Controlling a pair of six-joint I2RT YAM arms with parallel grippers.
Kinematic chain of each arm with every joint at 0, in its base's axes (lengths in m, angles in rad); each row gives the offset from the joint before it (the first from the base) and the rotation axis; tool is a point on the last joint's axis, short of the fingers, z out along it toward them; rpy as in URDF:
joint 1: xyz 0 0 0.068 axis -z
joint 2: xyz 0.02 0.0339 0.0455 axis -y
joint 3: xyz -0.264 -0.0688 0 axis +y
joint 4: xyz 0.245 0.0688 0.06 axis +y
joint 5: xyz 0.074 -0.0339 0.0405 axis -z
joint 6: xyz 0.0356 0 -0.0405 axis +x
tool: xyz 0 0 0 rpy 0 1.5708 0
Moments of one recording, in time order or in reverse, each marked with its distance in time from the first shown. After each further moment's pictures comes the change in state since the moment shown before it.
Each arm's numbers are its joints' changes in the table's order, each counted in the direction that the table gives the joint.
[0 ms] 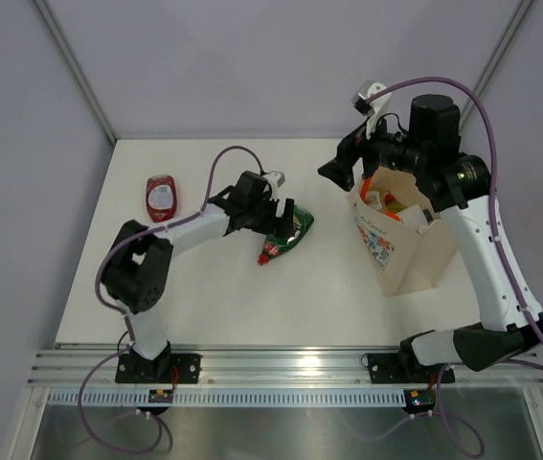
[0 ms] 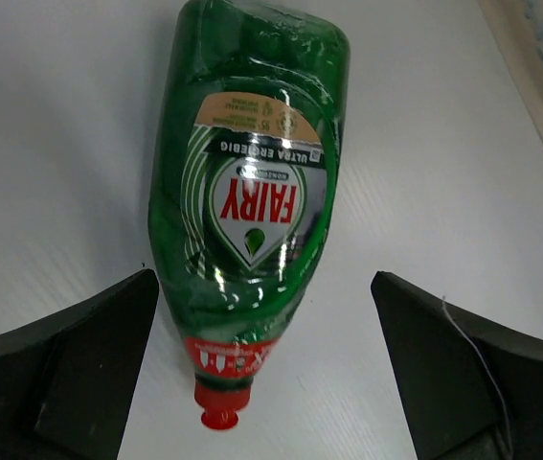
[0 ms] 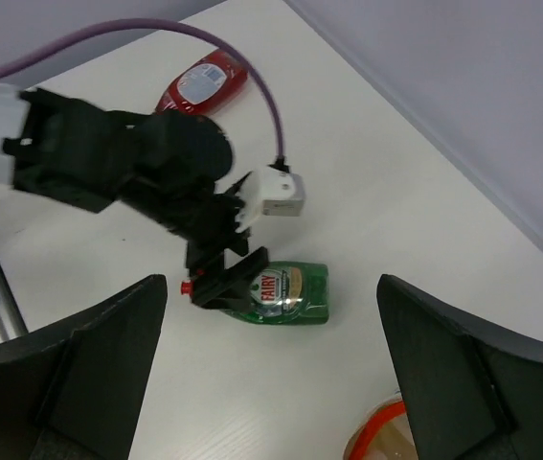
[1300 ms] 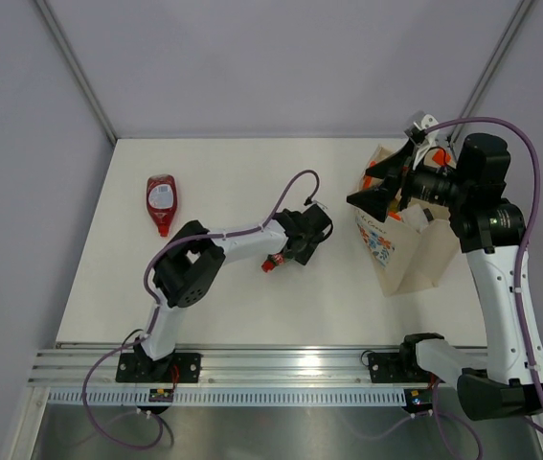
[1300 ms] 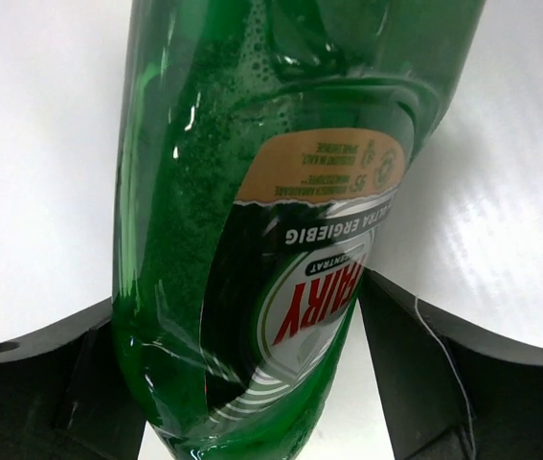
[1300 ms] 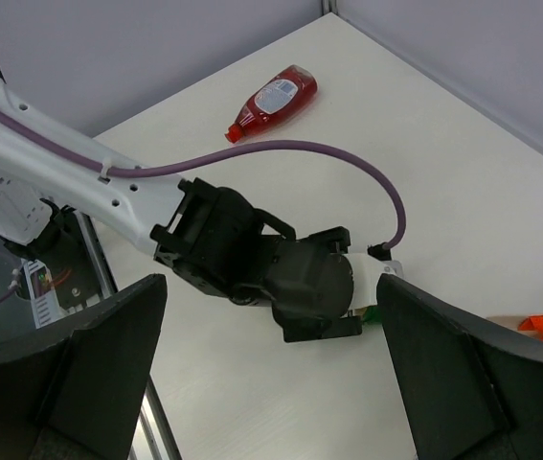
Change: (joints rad) left arm 0.309 -0.318 -0.325 0.352 -0.608 0.059; right arm 0.265 0.307 0.344 -0.109 -0.390 0.146
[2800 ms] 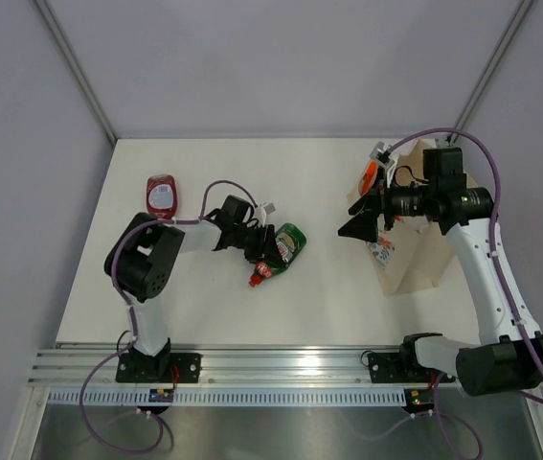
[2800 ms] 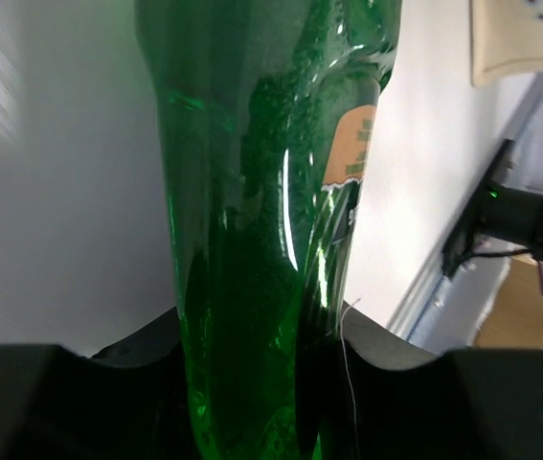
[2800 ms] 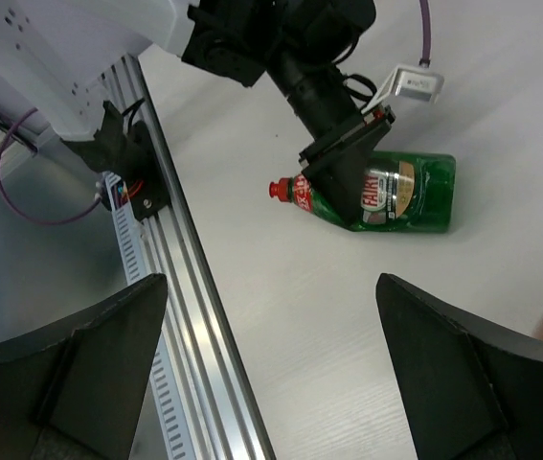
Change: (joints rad) left arm -0.393 0.196 0.521 -0.510 1.119 -0.186; right arm -0.004 -0.119 0.097 0.277 -0.137 -0.206
